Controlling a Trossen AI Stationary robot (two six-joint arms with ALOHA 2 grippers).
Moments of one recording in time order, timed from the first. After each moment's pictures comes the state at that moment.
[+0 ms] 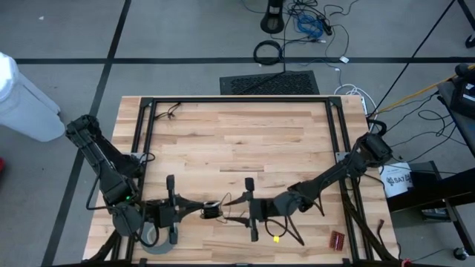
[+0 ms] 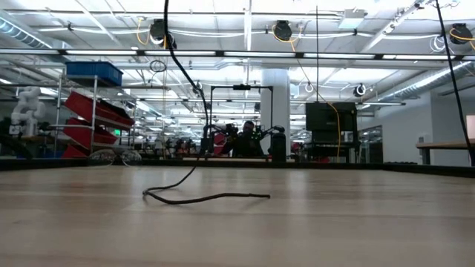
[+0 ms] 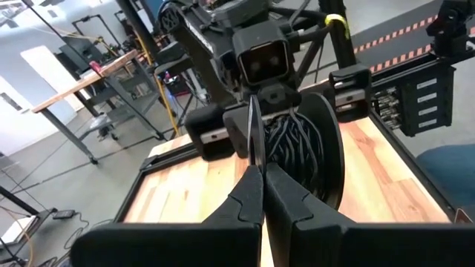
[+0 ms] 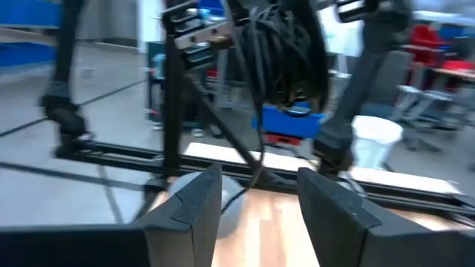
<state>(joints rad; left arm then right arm) -0.88 1.31 1.13 -0.12 -0.97 0.16 0.51 1.77 1.14 0.63 0.41 -0.08</state>
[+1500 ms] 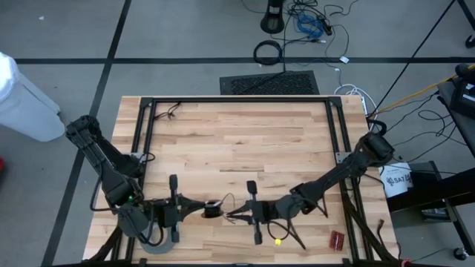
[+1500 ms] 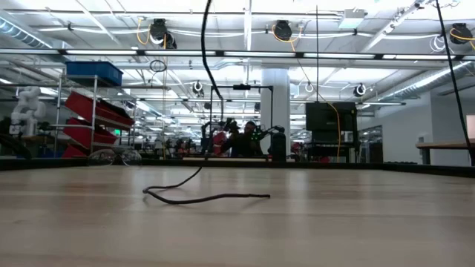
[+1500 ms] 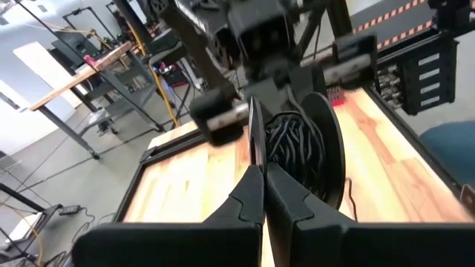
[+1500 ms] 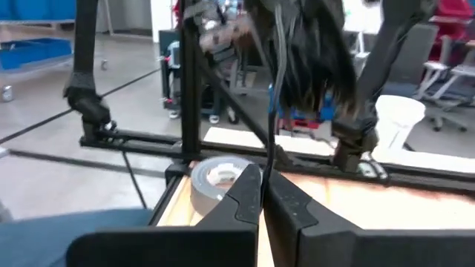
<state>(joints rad) -0.86 1.32 1.13 -0.19 -0.94 0.14 0.54 1.74 1.14 0.54 0.44 -0.01</state>
